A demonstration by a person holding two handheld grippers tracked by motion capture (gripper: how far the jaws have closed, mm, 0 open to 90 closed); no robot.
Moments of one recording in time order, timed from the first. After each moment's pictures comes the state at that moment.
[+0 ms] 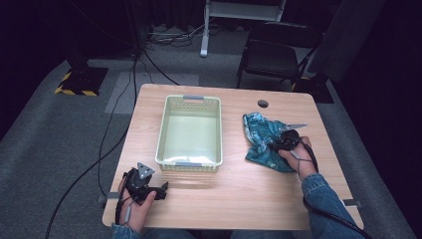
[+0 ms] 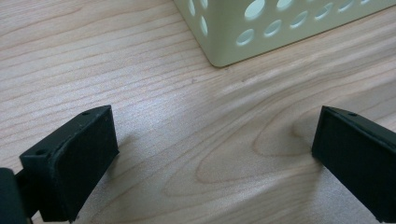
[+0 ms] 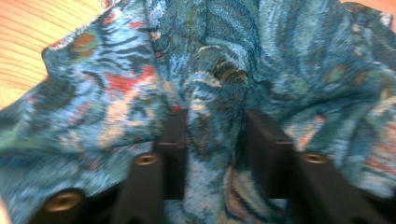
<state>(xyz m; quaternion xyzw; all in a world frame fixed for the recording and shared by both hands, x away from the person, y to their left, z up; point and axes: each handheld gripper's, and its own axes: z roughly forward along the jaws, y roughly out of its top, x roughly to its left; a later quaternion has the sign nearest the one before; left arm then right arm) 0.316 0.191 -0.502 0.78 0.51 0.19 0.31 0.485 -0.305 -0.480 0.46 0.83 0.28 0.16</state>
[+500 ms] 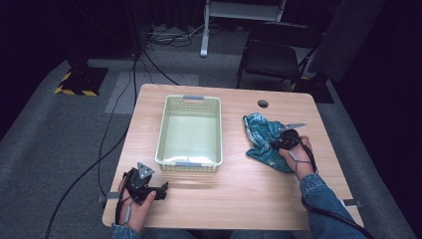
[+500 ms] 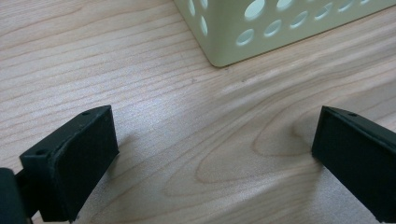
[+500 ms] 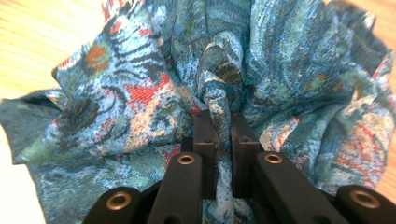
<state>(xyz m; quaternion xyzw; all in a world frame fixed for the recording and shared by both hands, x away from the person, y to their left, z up) 0.316 0.192 -0.502 0.78 0.51 0.19 0.31 0.483 -0.301 -0.475 0.46 0.83 0.27 0.17</state>
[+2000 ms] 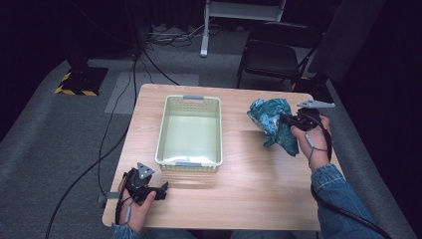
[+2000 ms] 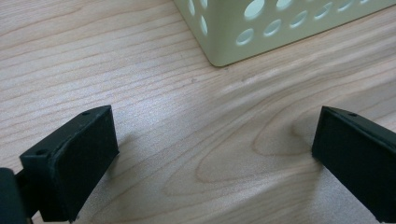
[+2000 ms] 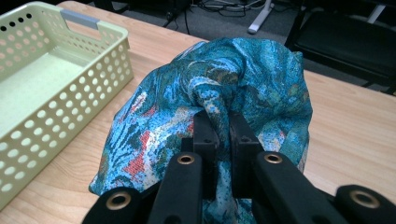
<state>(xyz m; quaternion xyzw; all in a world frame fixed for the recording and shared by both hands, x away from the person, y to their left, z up) 0.316 0.192 -0.502 0.78 0.51 0.19 0.31 0.468 -0.299 -0.358 0.46 0.76 0.39 0.24</state>
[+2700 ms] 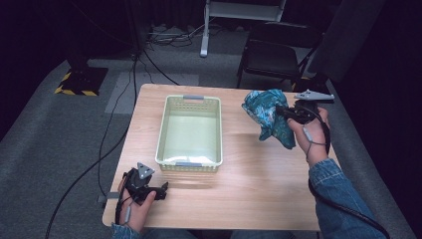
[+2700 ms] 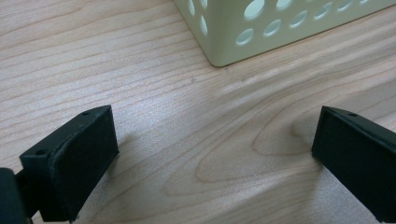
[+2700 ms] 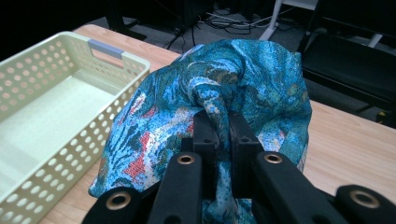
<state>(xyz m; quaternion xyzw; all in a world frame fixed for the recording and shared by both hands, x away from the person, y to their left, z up) 0.316 0.192 -0.502 0.78 0.51 0.19 0.31 0.467 -0.277 -0.326 0.44 0.76 0.41 0.25</state>
